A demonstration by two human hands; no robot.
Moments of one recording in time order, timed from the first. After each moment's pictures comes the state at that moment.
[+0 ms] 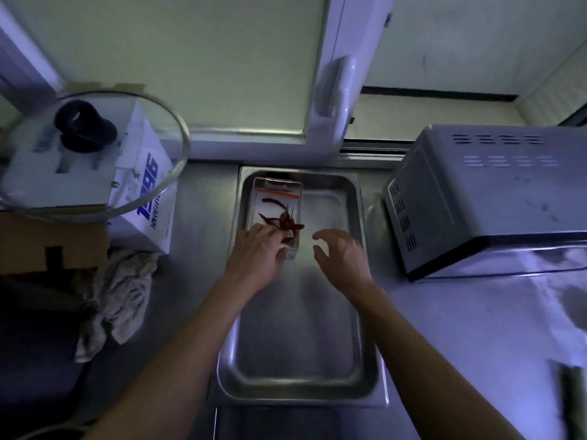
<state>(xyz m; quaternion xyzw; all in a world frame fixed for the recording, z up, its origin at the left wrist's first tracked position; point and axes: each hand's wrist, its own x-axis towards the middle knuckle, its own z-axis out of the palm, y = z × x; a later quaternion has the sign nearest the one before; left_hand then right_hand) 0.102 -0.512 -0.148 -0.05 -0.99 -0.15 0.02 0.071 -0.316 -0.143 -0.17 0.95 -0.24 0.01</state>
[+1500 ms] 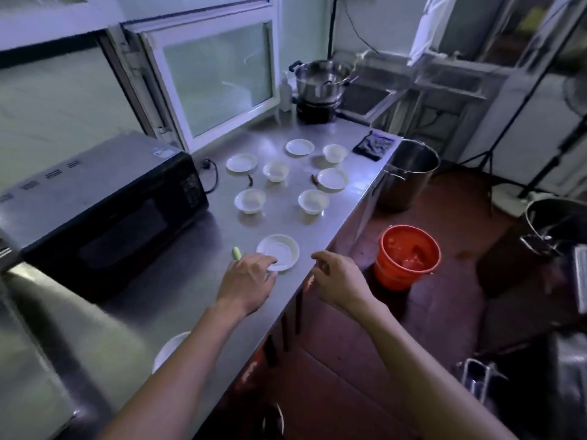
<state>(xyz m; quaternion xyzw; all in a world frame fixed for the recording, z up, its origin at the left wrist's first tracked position) 0.356 0.111 -0.073 -0.44 -0.88 -0.17 -0.03 0.500 0.276 -0.073 0.30 0.89 -0.32 -0.10</state>
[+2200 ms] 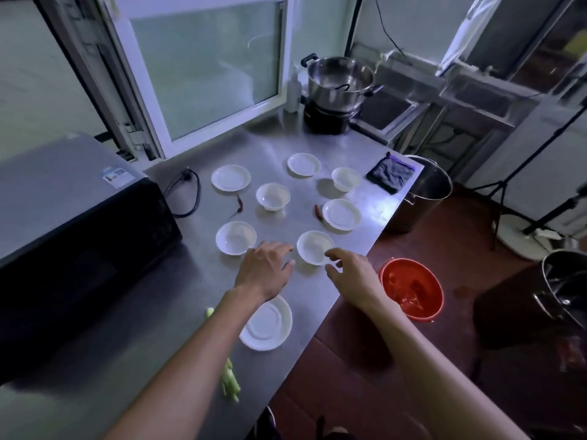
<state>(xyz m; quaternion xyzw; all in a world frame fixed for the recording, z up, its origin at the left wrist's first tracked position) 0.188 0.305 -0.097 -0.43 -0.87 -0.21 -0.08 0.330 0.462 -0.084 0.31 0.91 -0.27 -0.04</state>
